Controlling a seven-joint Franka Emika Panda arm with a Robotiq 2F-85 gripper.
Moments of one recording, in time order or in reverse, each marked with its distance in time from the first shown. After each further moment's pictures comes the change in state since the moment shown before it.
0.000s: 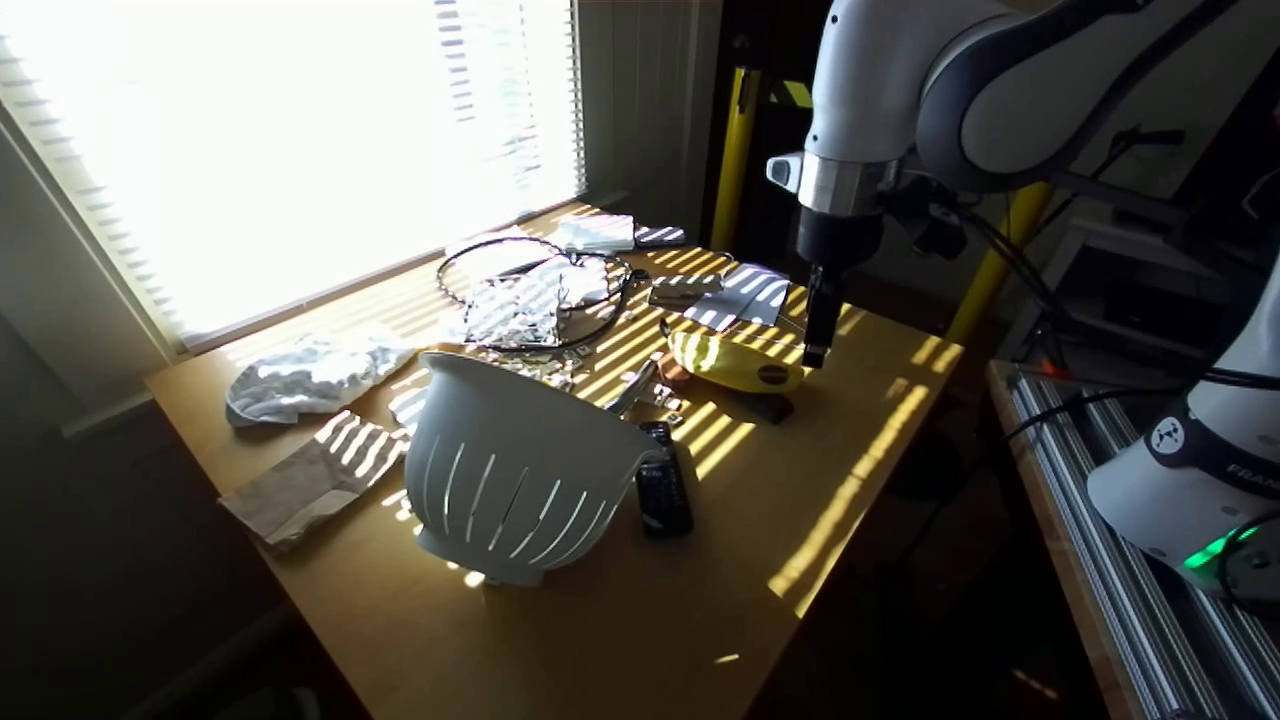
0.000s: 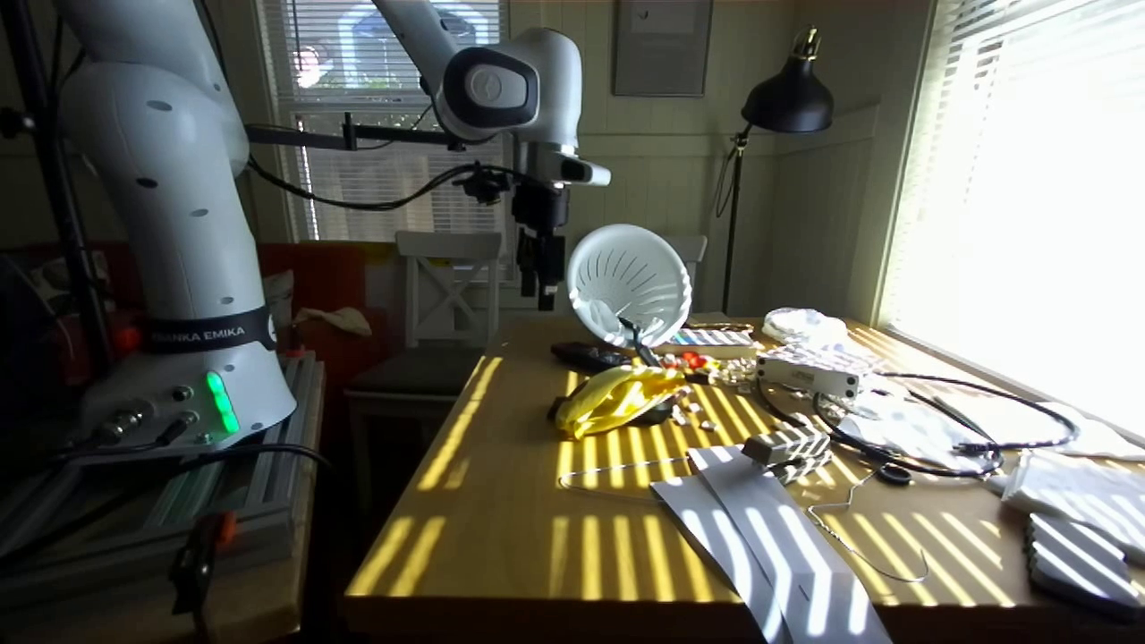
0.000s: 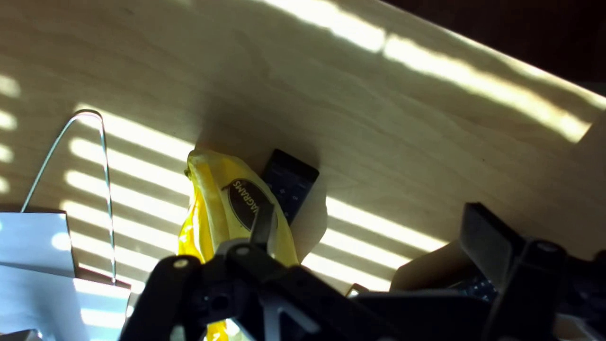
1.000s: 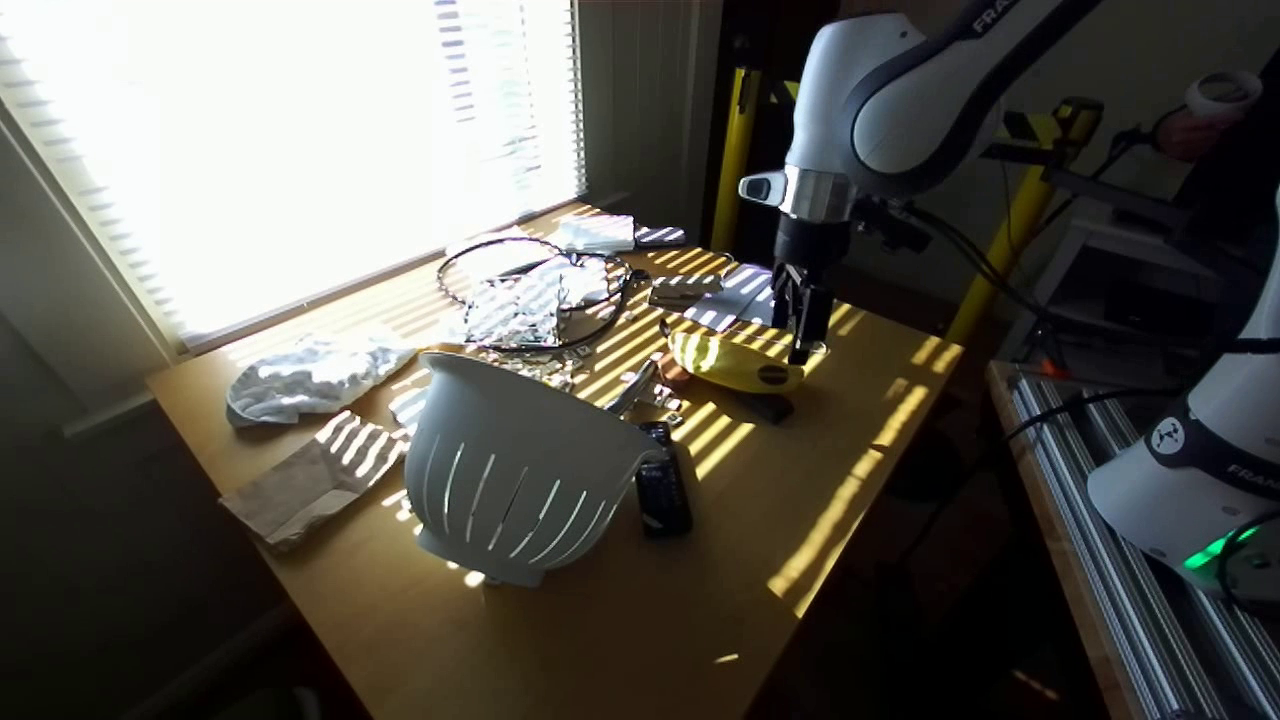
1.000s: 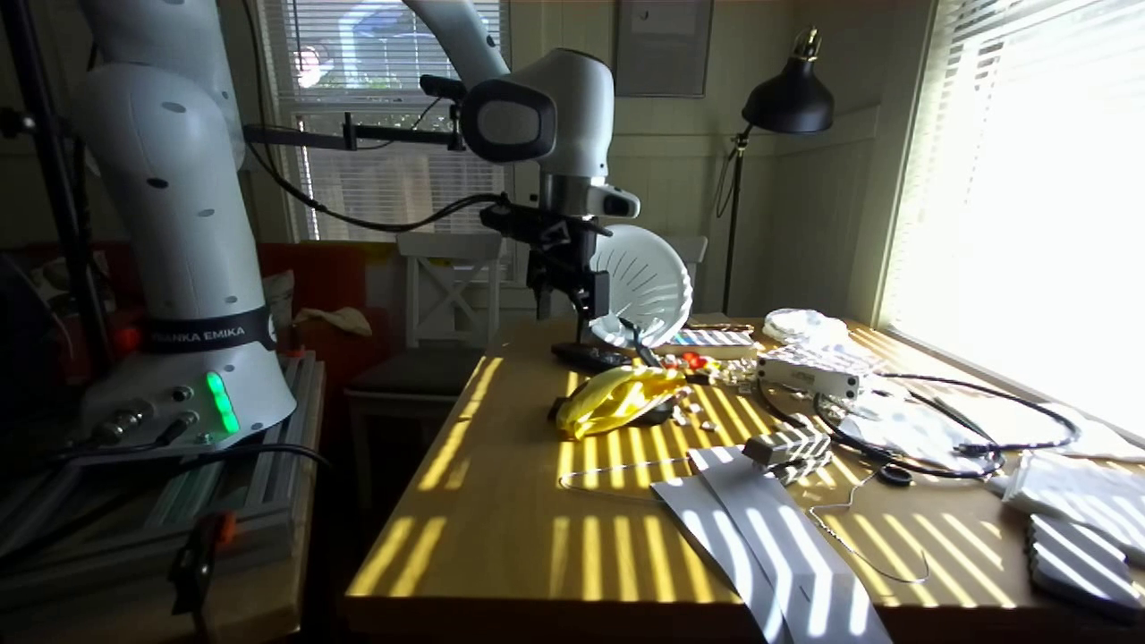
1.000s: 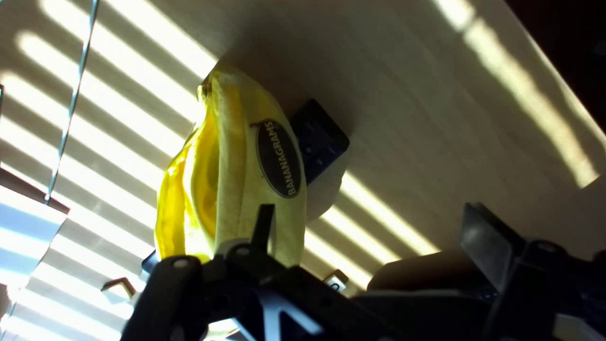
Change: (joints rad) arm 0.069 0.167 -0.183 0.070 0.267 0.111 -0.690
